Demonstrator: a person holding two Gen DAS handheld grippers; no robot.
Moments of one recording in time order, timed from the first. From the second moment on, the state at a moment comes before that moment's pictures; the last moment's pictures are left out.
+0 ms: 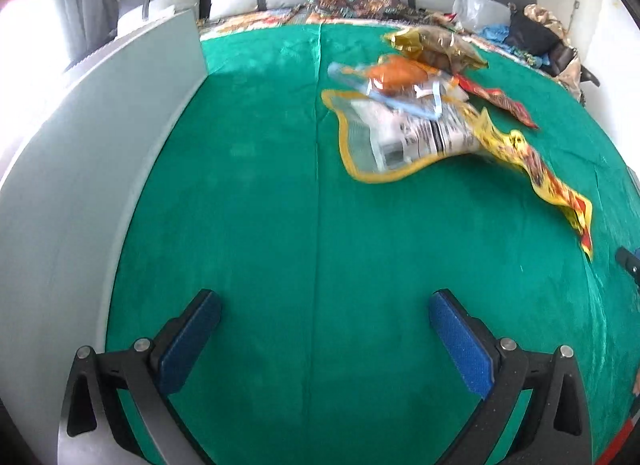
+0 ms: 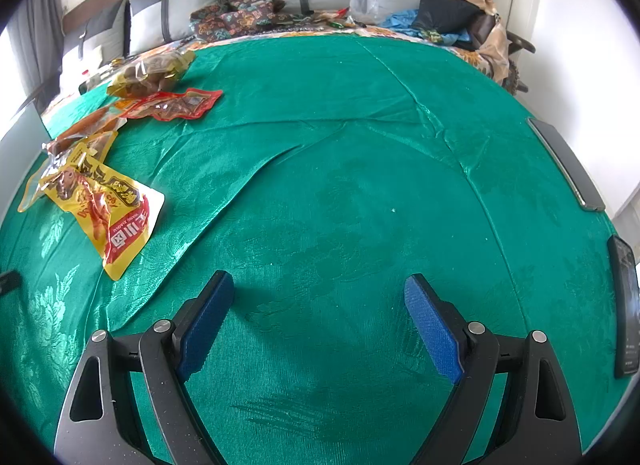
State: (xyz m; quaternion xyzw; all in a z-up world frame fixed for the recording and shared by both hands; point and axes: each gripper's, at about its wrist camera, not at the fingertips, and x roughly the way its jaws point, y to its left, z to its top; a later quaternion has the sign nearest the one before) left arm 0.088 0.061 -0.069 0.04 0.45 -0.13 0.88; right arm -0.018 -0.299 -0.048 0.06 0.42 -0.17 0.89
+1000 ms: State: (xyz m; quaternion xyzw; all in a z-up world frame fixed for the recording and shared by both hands) left arm 0.094 0.061 -0.066 0.04 0.42 -0.14 0.89; right arm -0.017 -0.300 -0.048 0.06 0.42 -0.17 0.89
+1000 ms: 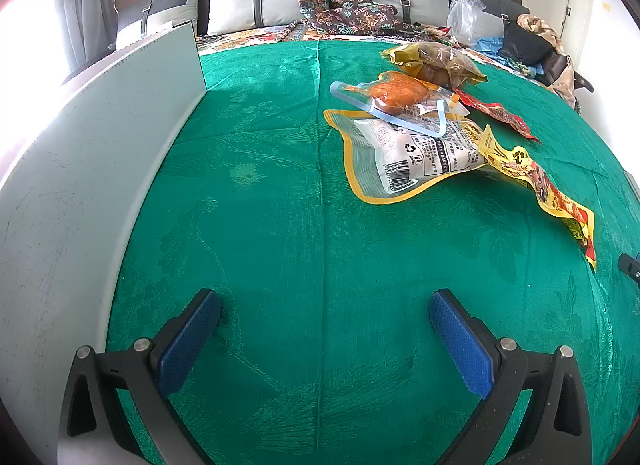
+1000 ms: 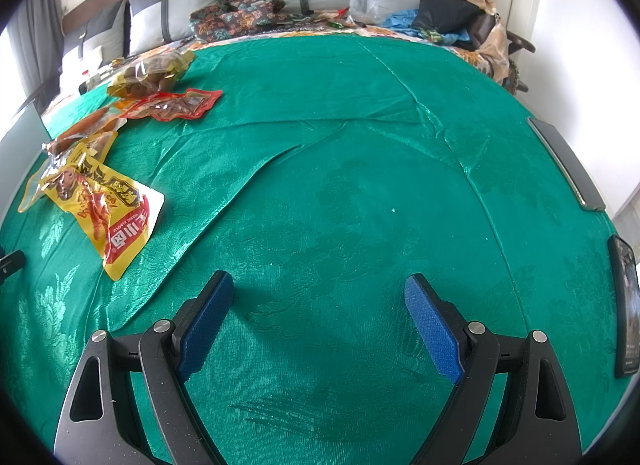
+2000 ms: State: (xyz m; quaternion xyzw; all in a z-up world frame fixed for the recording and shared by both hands) left arm 0.094 0.060 -0.066 0.04 0.42 -0.14 0.89; right arm -0.011 -0.298 -0.041 0.05 0.43 -0.16 0.89
